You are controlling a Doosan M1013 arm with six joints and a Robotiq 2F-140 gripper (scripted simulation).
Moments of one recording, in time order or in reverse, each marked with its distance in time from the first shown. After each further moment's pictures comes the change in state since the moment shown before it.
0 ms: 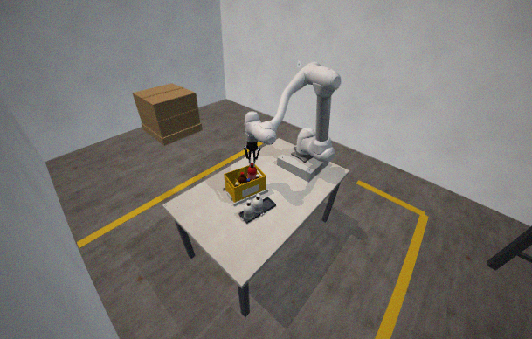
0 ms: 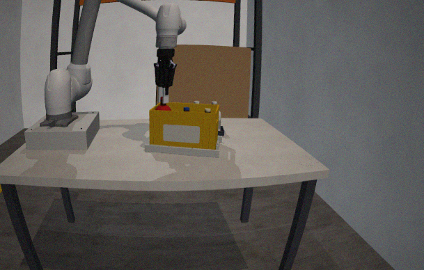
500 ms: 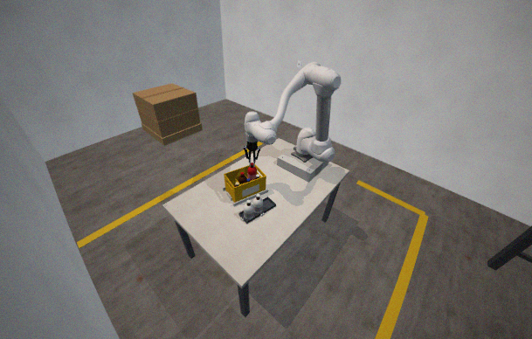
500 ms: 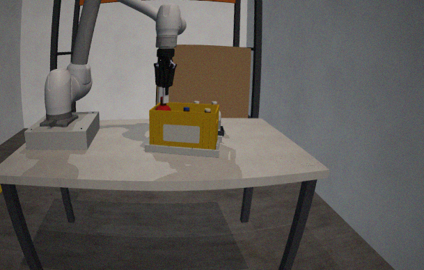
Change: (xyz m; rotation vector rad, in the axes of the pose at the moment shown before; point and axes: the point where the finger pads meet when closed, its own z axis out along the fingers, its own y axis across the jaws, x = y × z) arm 0.000 0.000 0.000 0.000 0.000 0.000
